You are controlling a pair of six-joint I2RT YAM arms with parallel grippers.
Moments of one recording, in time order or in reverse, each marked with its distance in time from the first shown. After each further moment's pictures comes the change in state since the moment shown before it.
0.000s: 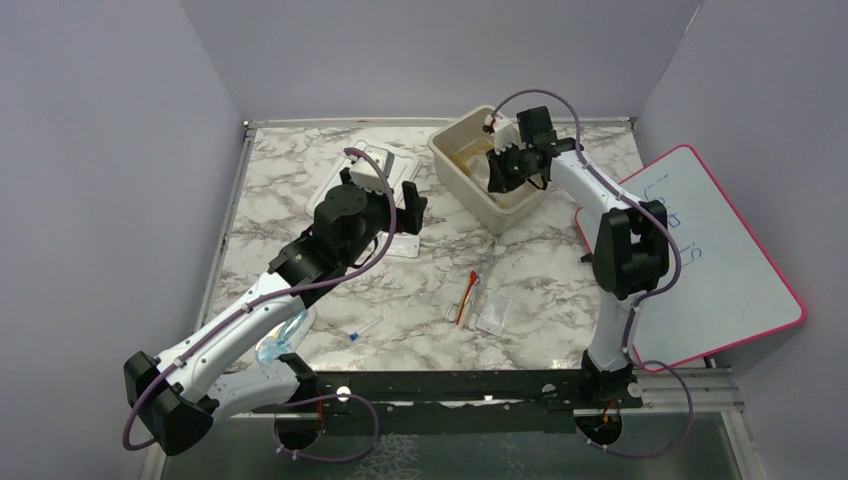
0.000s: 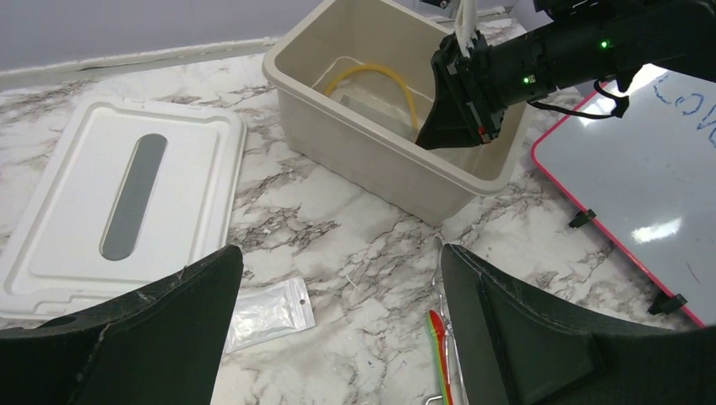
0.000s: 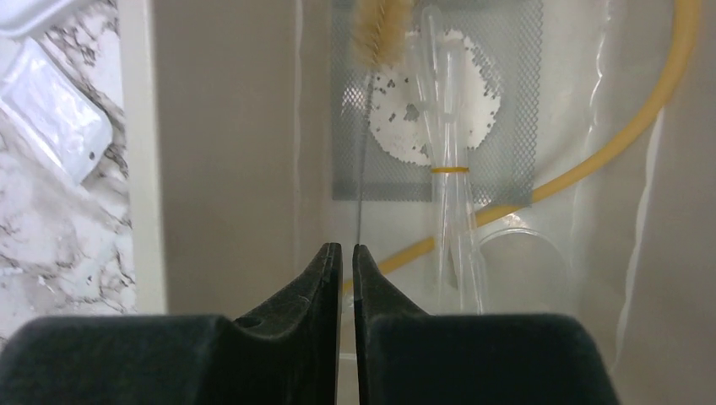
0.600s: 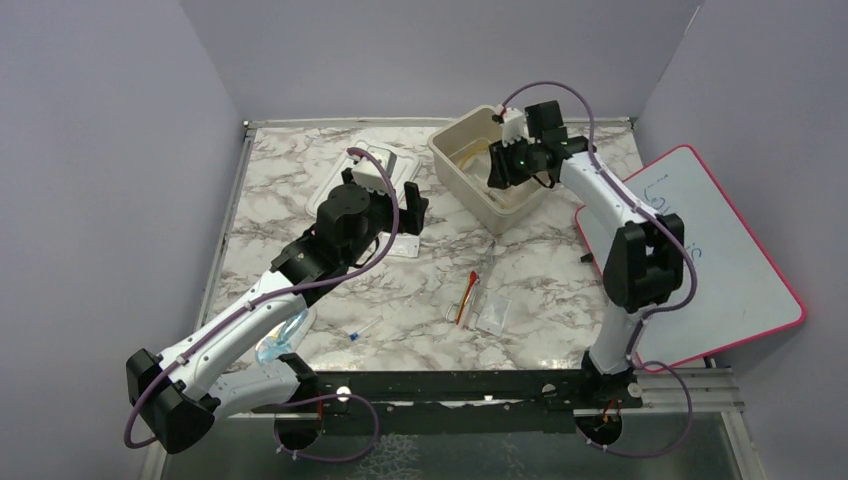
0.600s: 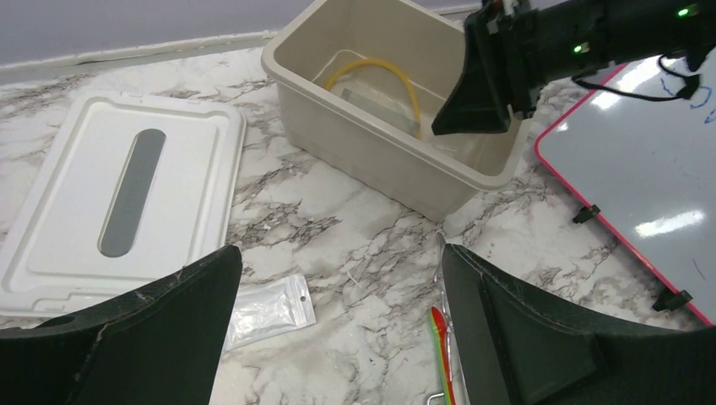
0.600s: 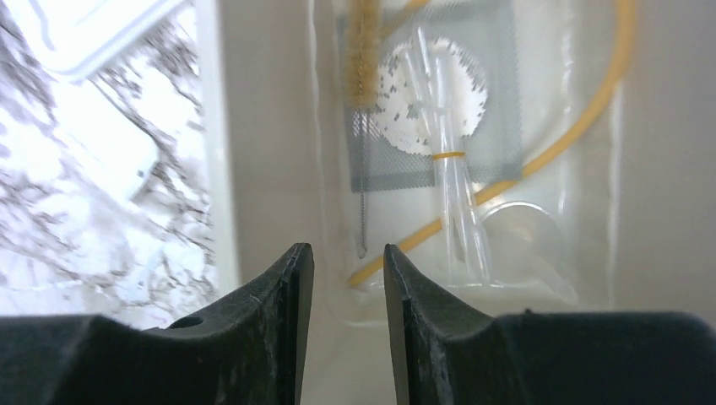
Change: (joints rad) left arm 0.000 0.013 0.000 -0.003 0.000 0.000; right arm 0.000 -0.056 -0.016 -0.030 0.021 0.065
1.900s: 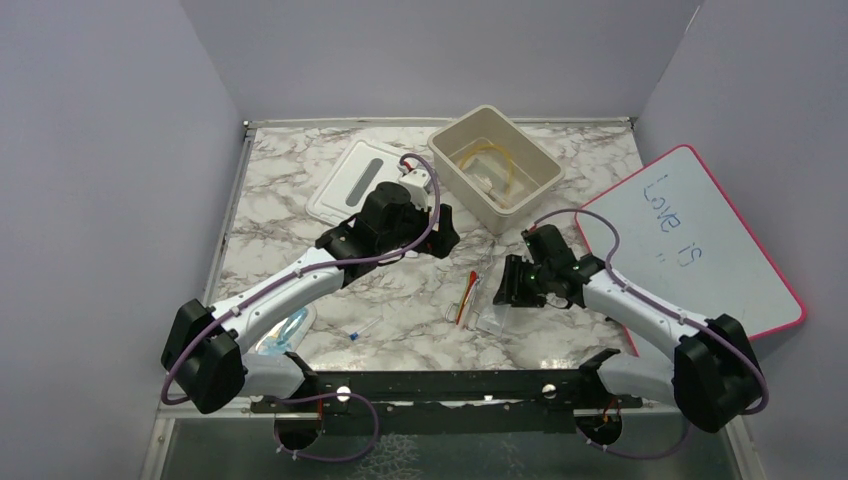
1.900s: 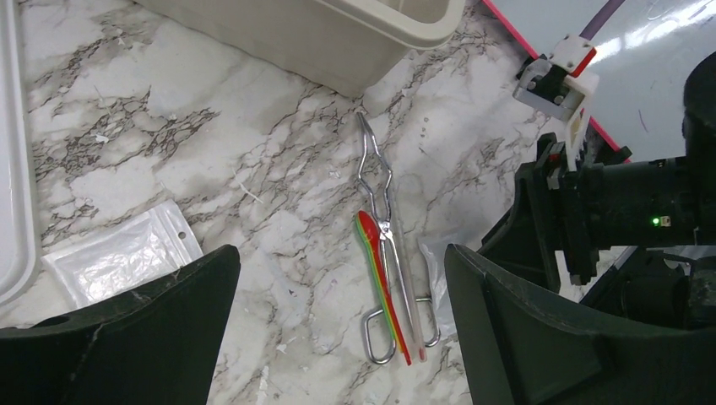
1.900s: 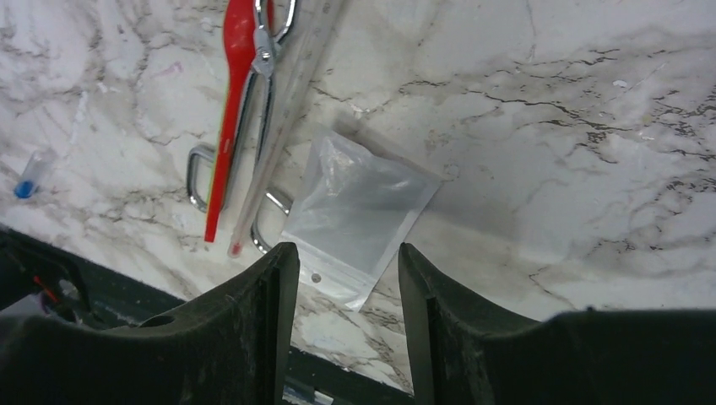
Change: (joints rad) left arm 0.000 0.244 -0.008 -0.016 0.339 -0.110; right arm 0.216 -0.737 -1.005 0.119 0.156 0.784
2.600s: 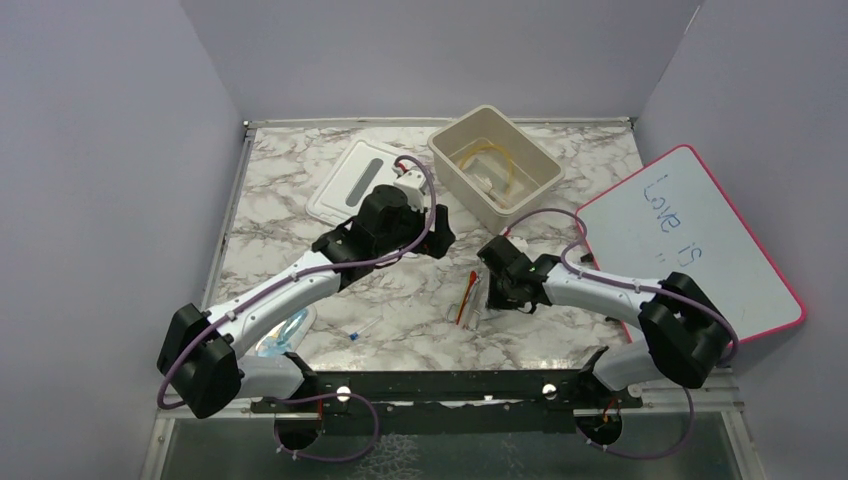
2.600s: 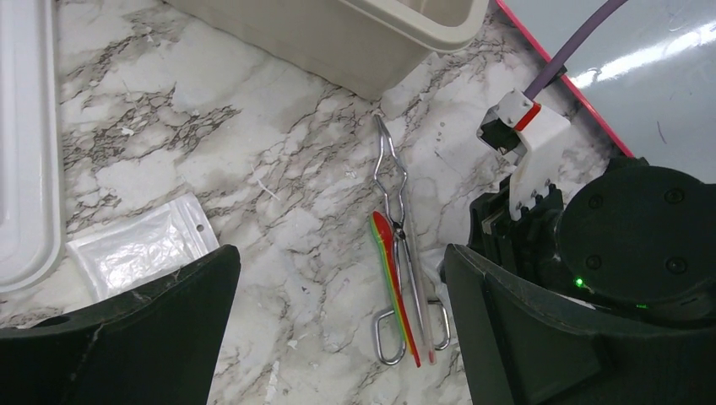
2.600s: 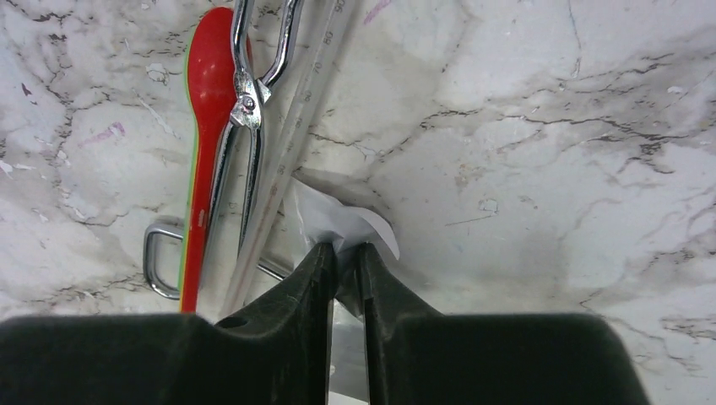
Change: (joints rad) left arm 0.000 -0.019 -0.019 -0.002 -0.042 -0.004; right arm 0.266 0.246 0.085 0.022 0.372 0.206
